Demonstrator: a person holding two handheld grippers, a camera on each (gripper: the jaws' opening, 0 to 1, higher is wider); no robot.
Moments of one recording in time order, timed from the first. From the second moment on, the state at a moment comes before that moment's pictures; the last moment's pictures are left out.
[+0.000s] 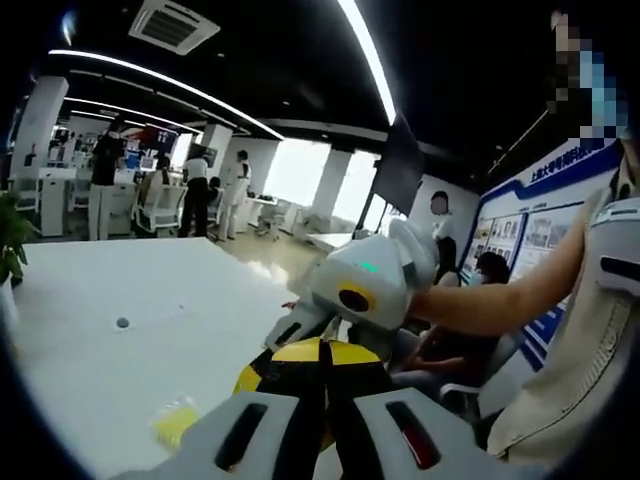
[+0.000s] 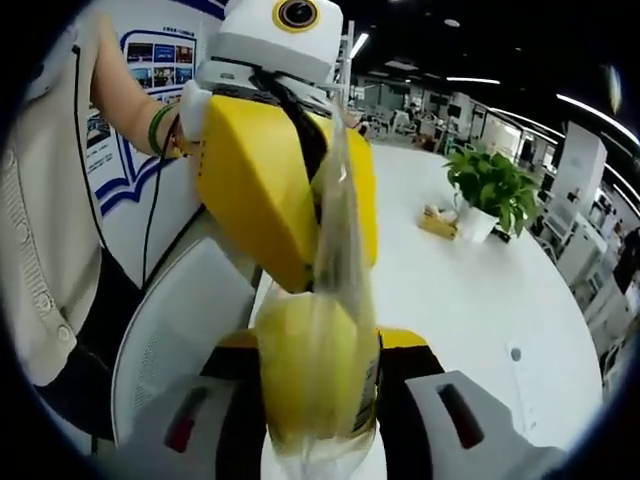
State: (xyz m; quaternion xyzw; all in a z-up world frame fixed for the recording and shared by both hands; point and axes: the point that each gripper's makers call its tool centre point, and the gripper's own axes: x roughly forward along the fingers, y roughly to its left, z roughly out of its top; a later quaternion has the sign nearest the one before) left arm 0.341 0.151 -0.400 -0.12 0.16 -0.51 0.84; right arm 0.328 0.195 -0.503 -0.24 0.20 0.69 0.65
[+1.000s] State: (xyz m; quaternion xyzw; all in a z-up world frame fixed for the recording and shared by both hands) left arm 0.362 0.086 -0.491 -0.18 0.22 -0.47 0.83; right arm 0.323 0.053 -0.507 -0.05 0.21 0.50 0.84
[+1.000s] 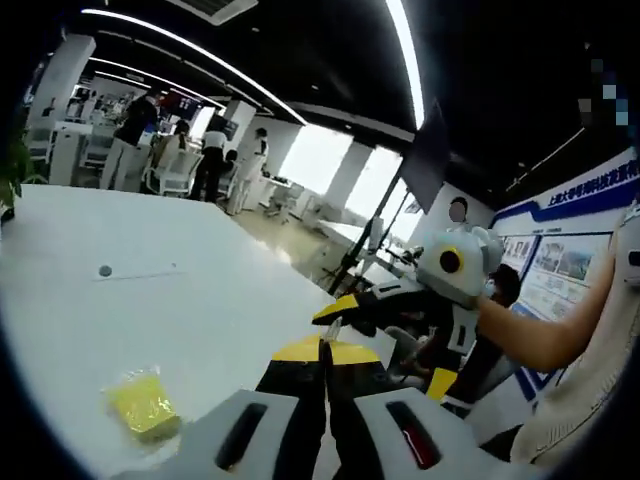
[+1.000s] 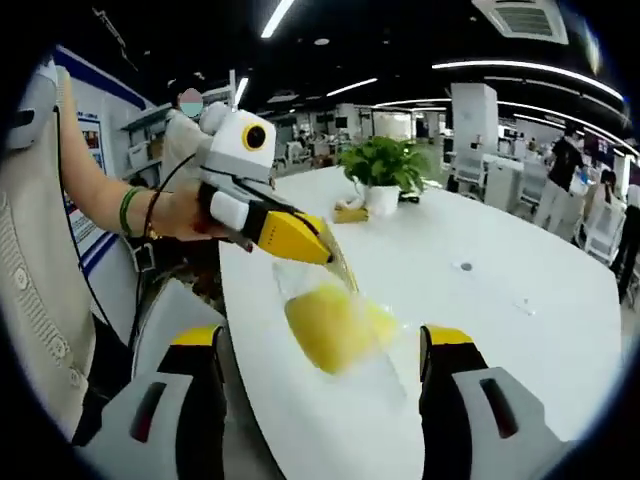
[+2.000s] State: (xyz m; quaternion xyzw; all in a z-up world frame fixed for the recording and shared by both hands) left arm 0.489 0.038 -0.638 -0.45 0.27 -0.25 0.81; right arm 0.317 -0.043 -0.549 0.04 0.25 0.41 0.88
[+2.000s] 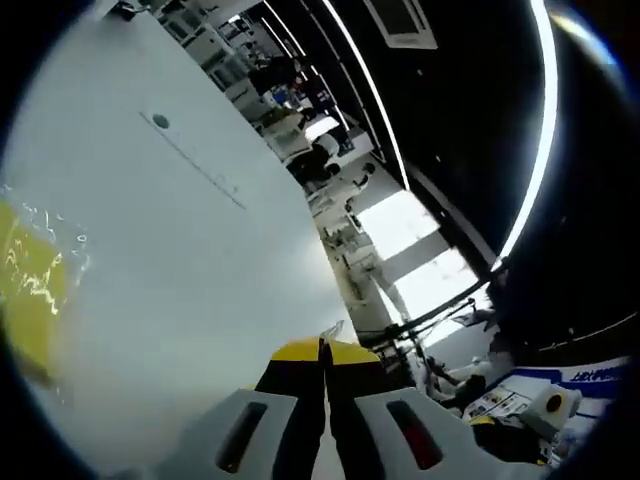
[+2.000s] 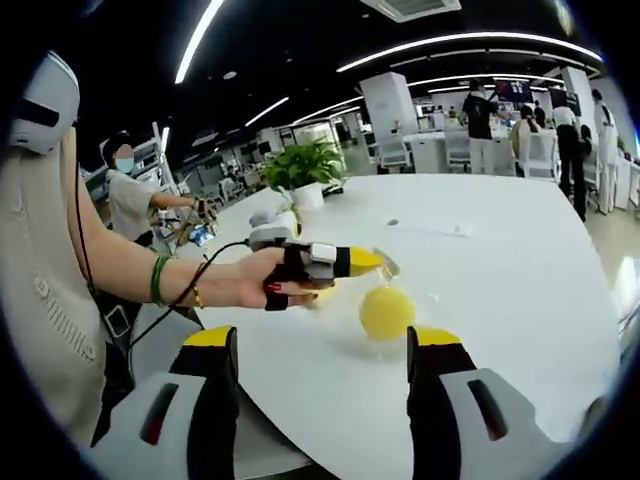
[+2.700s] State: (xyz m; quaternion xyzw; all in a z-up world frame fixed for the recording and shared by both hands) left arm 0.517 0.074 -0.720 -0.44 0.30 -0.14 0.83; right arm 0.319 -0.035 -0.563 0.04 0.29 0.40 0.87
